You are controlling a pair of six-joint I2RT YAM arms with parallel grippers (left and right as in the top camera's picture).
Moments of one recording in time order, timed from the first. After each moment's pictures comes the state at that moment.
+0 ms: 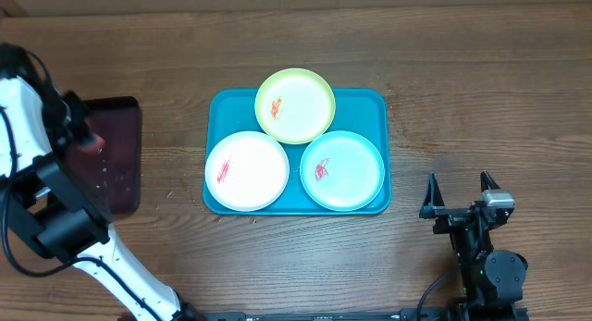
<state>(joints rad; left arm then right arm) 0.55 2.20 1.92 -1.19 0.04 -0.22 0.05 0.01 0.02 -0.03 -0.01 0.10</state>
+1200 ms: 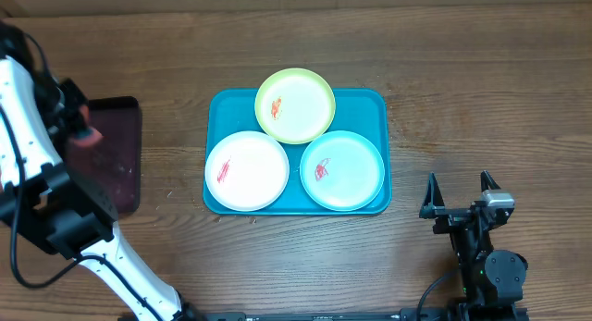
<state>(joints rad) 0.51 2.20 2.30 -1.61 0.05 -0.23 0.05 0.01 0.02 -0.04 -0.01 0.10</state>
